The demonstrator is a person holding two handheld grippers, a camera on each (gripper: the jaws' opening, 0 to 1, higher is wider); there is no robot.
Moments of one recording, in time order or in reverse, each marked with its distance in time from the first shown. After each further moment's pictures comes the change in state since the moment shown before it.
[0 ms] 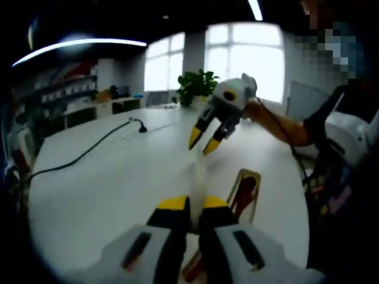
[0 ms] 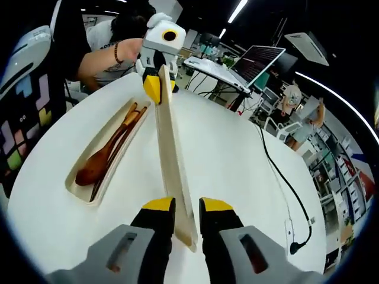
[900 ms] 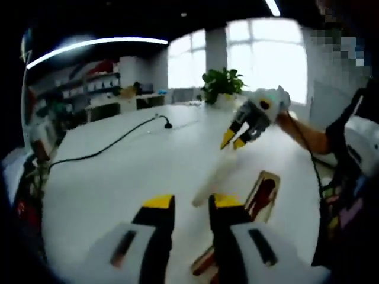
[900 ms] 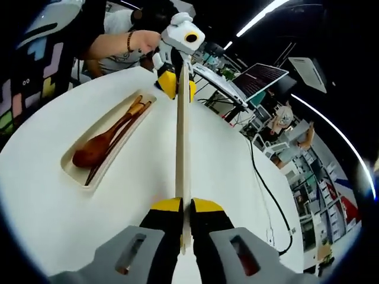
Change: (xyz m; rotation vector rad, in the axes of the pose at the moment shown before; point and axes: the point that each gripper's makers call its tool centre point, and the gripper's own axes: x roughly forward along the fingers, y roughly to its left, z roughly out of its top) left arm -0.008 0.031 0.000 -0.227 -0.057 0.212; right arm -0.014 -0.006 -0.011 -0.170 -0.039 -0.200
